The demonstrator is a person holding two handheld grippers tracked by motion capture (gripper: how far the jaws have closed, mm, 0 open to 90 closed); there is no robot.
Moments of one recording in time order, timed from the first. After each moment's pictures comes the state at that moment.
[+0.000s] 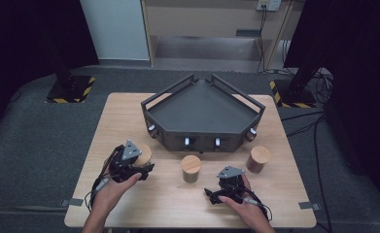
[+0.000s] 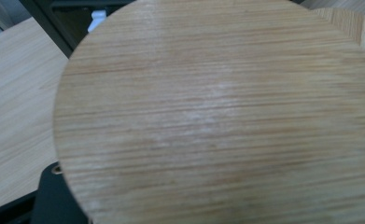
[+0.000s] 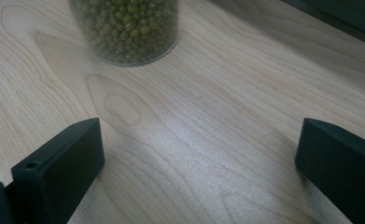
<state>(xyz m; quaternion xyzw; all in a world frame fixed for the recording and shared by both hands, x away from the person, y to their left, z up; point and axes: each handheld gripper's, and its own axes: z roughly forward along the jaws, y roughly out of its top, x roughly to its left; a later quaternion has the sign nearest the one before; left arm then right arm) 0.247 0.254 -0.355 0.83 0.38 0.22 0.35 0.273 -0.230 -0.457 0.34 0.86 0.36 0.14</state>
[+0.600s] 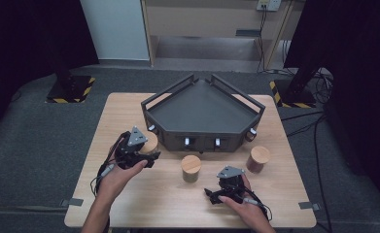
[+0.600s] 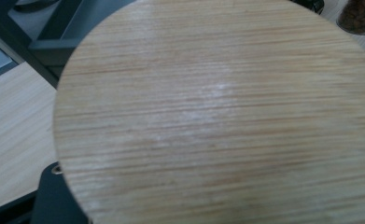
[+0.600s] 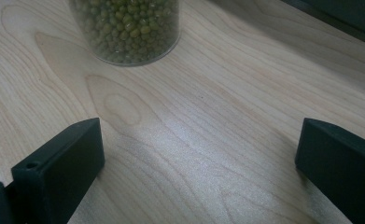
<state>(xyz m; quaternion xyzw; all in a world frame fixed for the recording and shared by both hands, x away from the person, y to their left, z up) 0.274 0.241 -0.326 0.83 0.36 0.23 0.36 0.273 -0.230 -0.457 0.34 0.86 0.36 0.14</state>
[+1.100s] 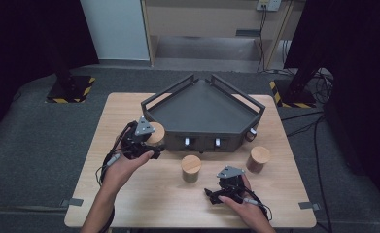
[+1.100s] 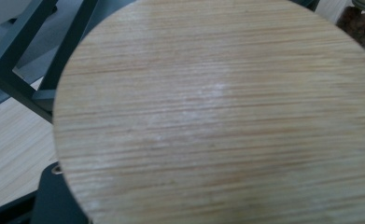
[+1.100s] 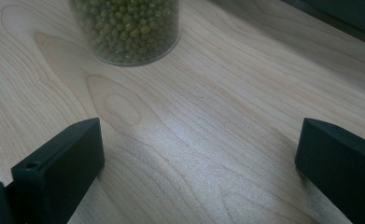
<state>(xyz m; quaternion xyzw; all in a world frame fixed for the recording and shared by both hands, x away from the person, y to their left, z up) 0.291 0.228 -0.305 0.83 0.35 0.23 0.36 0.273 -0.230 -0.457 0.34 0.86 0.36 0.14</state>
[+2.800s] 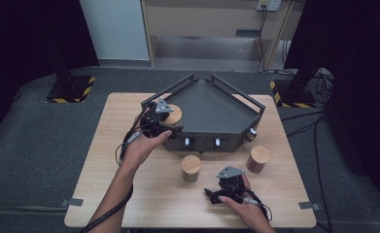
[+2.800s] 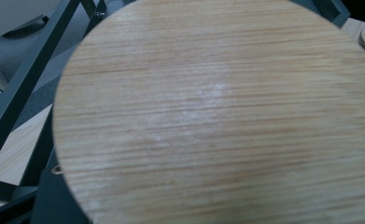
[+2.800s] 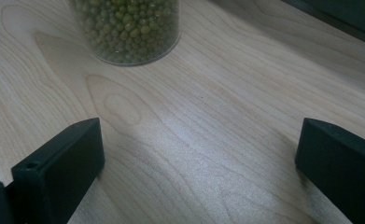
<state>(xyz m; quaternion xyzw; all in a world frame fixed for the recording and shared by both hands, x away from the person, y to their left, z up) 0.350 0.189 -0.290 0.83 0.34 0.22 0.37 0.273 -0.231 -0.457 0.34 0.86 0.37 0.14</state>
